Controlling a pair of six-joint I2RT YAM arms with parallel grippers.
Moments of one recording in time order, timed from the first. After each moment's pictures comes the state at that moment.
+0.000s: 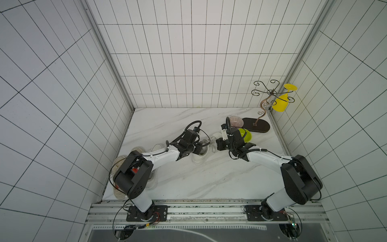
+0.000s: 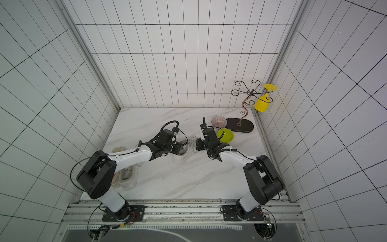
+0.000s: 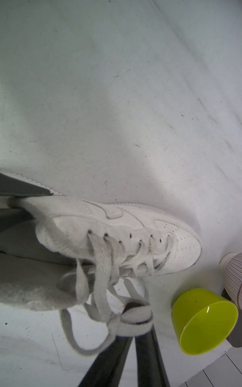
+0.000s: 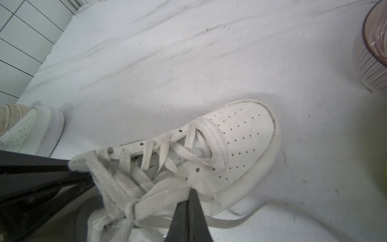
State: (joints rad) left arm -0.64 1.65 0.97 -0.10 0.06 -0.29; right arm 0.54 1.55 0.86 0.03 -0.07 0.32
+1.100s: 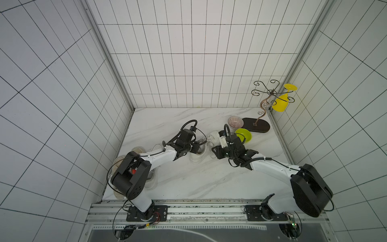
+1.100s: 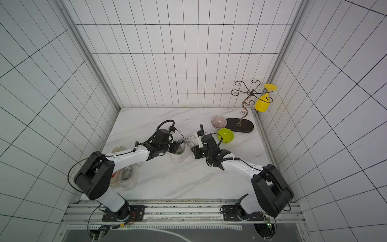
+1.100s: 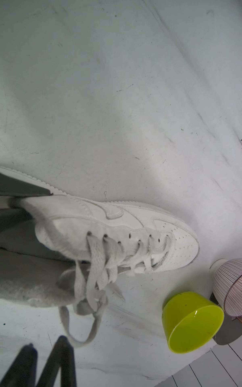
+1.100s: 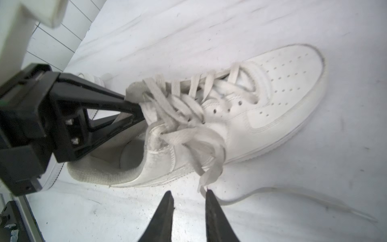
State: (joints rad) left arm -0.59 1.63 0.93 -0.06 0.12 -0.29; right arm 0.60 1.40 0.74 0.01 -0.14 0.37
